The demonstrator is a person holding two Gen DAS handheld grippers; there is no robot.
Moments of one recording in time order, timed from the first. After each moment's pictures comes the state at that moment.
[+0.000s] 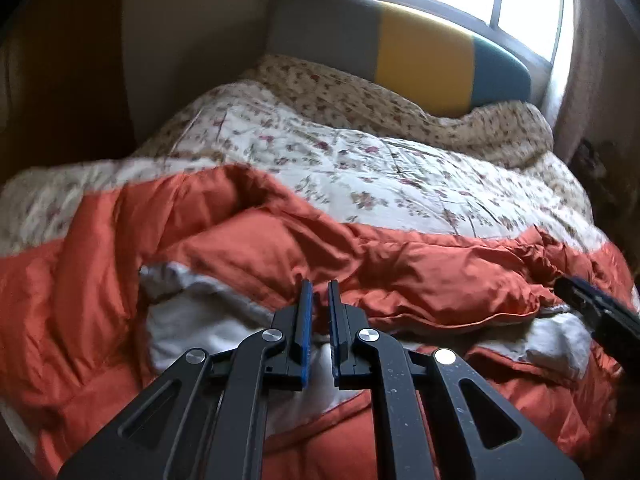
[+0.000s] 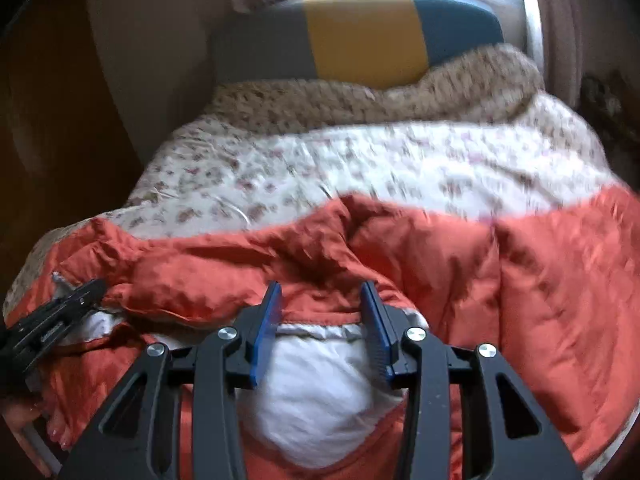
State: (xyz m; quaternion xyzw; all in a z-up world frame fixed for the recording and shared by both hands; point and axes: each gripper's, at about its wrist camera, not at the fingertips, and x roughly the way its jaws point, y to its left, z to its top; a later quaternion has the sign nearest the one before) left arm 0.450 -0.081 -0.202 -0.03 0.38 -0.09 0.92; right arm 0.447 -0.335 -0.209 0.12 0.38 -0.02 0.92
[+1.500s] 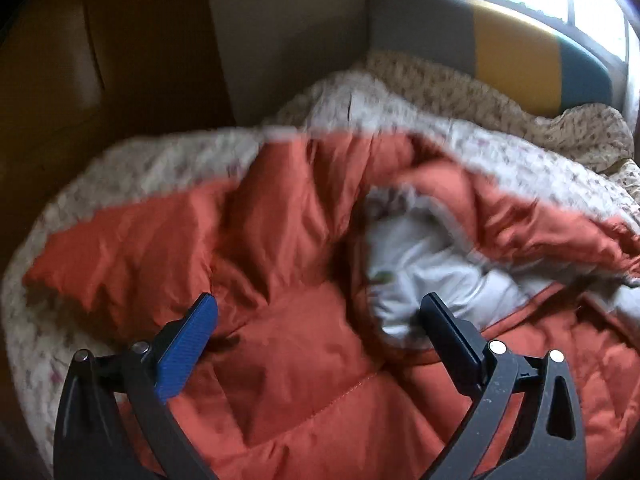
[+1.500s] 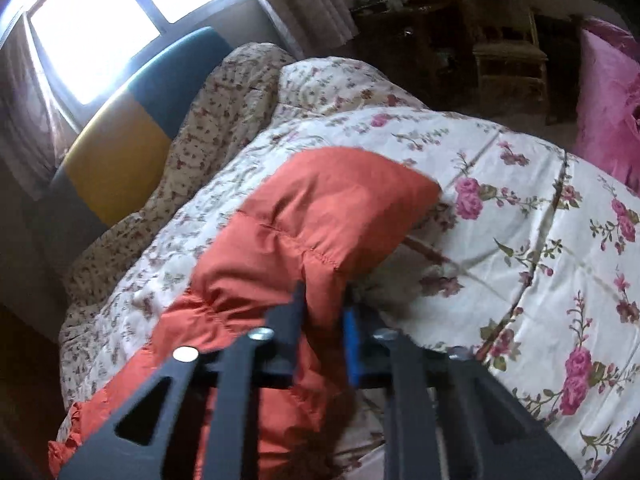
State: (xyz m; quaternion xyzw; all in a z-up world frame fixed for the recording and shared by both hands) left arm 0.411 -0.017 -0.204 0.01 0.40 0.09 0.91; right arm 0.348 -0.684 -0.216 0.36 0.30 -0.27 0.84
